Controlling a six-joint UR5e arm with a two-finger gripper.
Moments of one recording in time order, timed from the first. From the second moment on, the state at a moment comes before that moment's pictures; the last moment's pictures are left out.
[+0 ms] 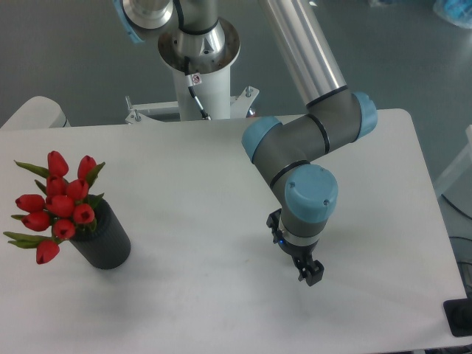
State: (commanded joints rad) arm 2.49 -2.17 -1.42 -1.09 1.56 1.53
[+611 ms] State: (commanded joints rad) arm 2.47 -2.17 -1.42 -1.10 1.56 1.53
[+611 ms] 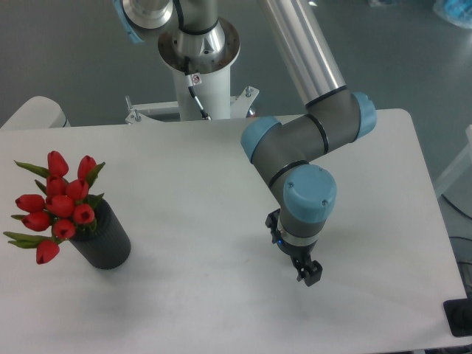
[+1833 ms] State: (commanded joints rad) arm 2.46 -1.92 -1.71 -1.10 1.16 1.54
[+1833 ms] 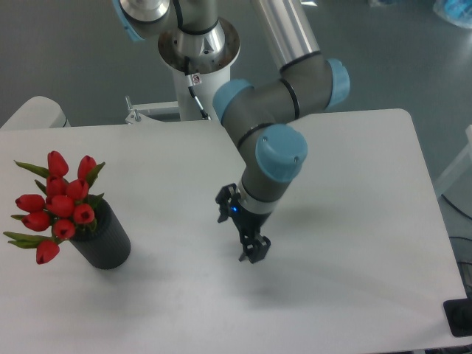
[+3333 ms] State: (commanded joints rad) arm 2.39 -1.80 -1.87 -1.10 0.51 1.37
